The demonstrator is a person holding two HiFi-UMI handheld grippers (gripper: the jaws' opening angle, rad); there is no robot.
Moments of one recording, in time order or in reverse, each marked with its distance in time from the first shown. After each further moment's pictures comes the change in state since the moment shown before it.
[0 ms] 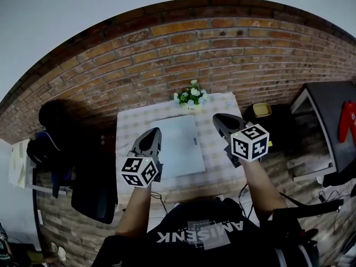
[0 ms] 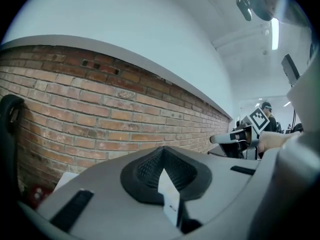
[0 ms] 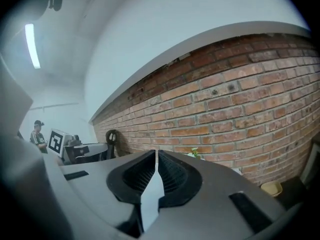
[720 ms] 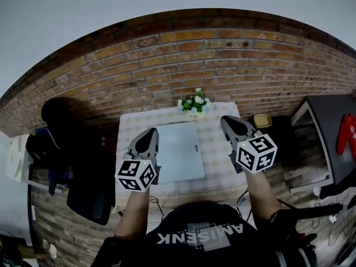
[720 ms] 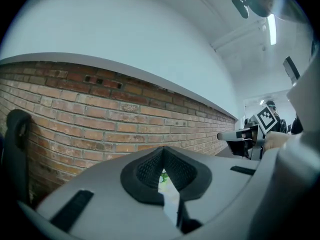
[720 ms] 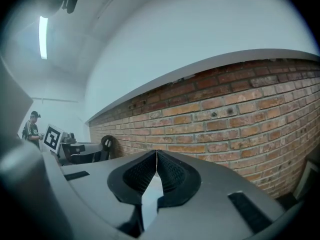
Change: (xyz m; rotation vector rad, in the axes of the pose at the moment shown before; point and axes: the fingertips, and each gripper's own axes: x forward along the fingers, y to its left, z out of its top) left arm -0.019 0.006 0.044 0.051 -0.053 0.071; right arm -0.023 0.011 0.047 -0.089 -0.117 -0.059
